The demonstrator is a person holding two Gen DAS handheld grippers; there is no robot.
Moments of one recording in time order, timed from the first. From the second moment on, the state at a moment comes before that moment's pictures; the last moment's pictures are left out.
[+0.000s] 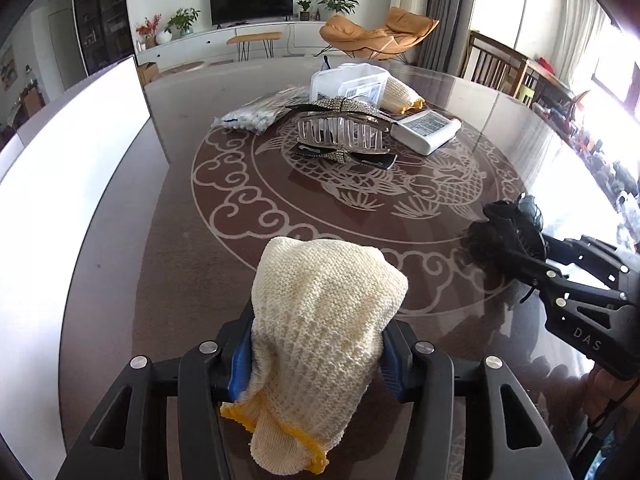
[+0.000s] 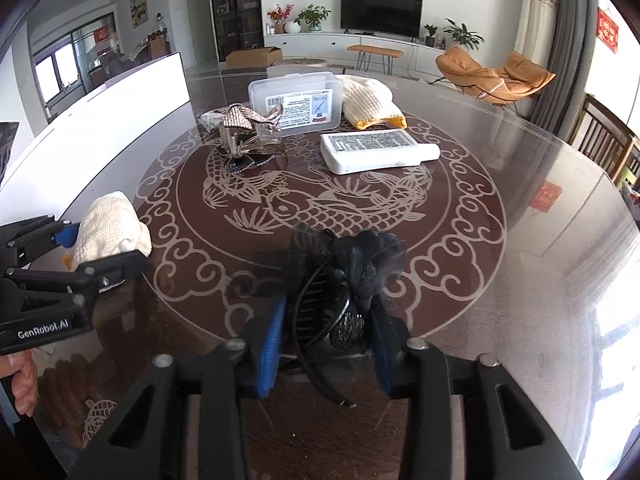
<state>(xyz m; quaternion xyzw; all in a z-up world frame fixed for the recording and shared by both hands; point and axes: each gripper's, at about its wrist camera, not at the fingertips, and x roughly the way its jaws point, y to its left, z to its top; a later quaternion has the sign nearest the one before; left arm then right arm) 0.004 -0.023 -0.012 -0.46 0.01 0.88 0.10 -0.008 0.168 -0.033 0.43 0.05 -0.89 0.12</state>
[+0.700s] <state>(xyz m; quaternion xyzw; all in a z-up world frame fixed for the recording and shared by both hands) 0.052 -0.170 0.130 -0.34 -0.13 0.93 0.04 0.002 0.058 0.068 0.36 0.01 -0.89 0.28</state>
